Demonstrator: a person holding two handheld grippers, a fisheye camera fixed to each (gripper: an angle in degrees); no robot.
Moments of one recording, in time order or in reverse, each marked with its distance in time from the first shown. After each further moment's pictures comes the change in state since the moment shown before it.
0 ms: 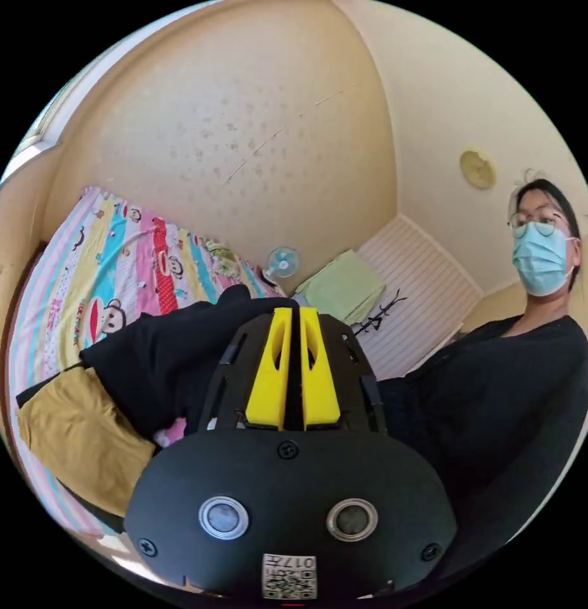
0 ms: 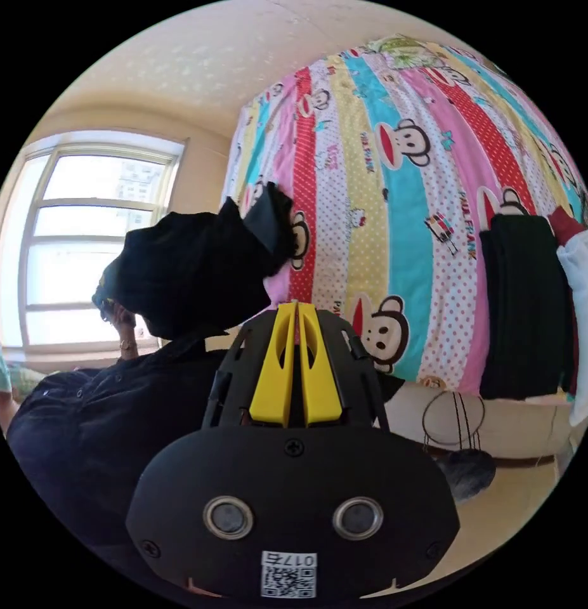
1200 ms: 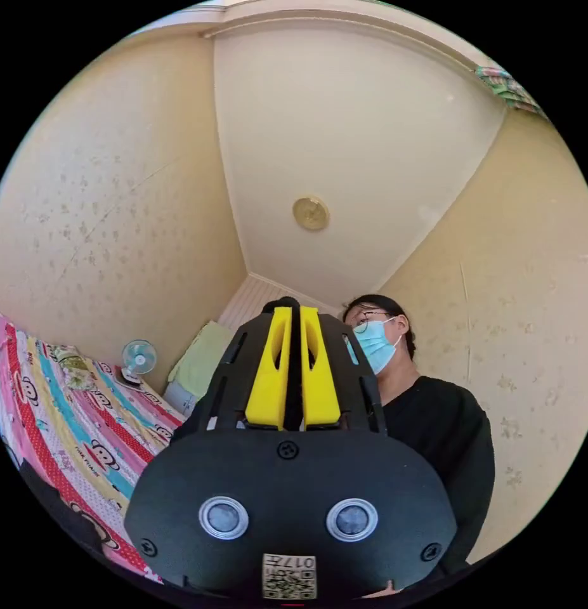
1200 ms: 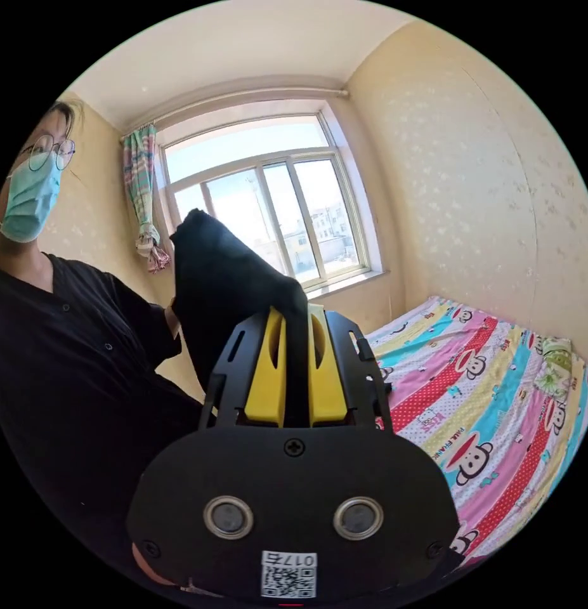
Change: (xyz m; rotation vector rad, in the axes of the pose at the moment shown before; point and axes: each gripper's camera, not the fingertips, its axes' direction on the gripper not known) left arm 0.185 0.000 -0.011 0.271 0.136 0.034; right arm -0.248 0.114 -0.157 0.478 -0.135 -0.975
